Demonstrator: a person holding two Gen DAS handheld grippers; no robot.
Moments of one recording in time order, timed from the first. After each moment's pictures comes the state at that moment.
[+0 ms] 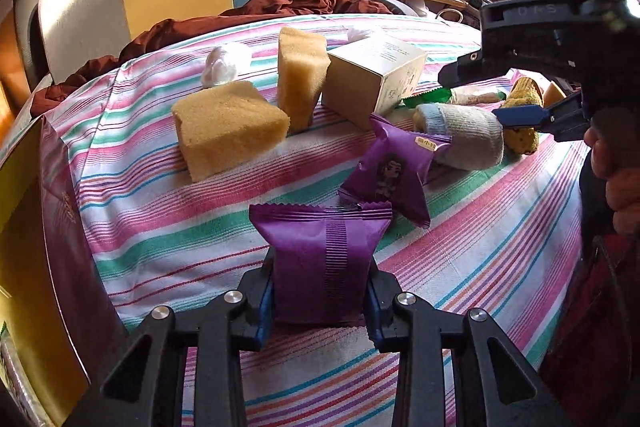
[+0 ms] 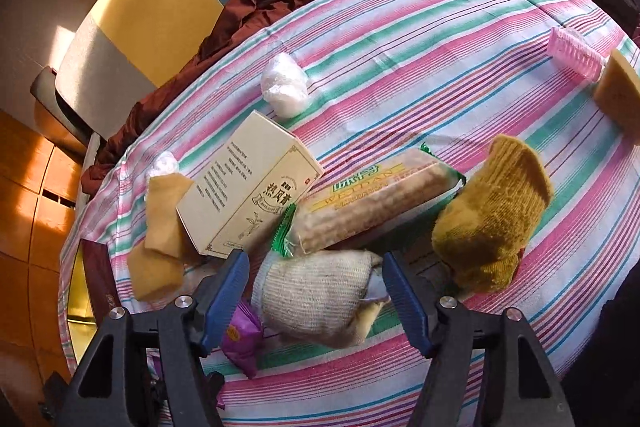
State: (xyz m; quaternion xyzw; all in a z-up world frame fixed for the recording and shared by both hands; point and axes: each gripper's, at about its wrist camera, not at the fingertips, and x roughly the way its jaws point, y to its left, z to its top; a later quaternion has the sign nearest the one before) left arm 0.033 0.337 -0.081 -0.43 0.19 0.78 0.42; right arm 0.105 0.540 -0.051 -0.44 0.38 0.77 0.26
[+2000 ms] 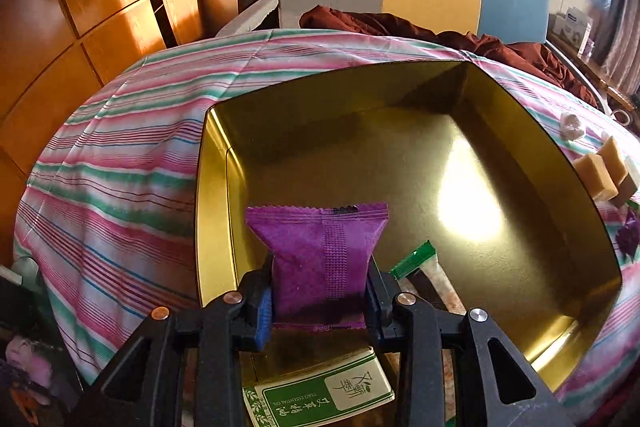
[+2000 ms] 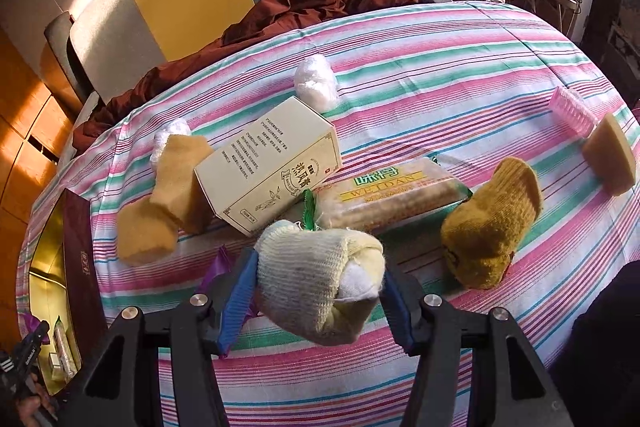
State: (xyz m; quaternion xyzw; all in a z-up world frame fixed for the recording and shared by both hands) left arm -0.107 0.045 -0.060 -0.46 0.10 0.87 0.13; right arm 0.100 0.505 -0.036 -0.44 0.28 0.81 0.26
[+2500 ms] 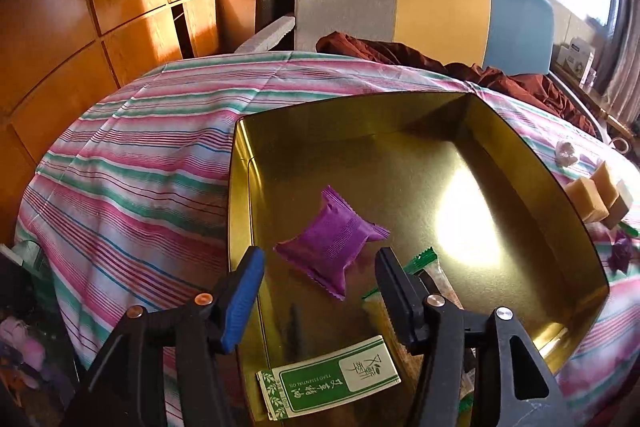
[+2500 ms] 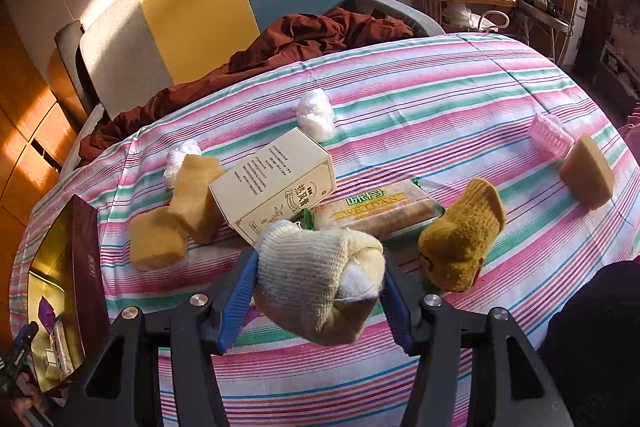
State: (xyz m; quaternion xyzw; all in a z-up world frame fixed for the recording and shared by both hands) left arm -0.089 0.023 -0.042 -0.42 0.06 0.90 0.13; right arm 0.119 0.491 -0.009 -0.41 0.25 0.83 0.28
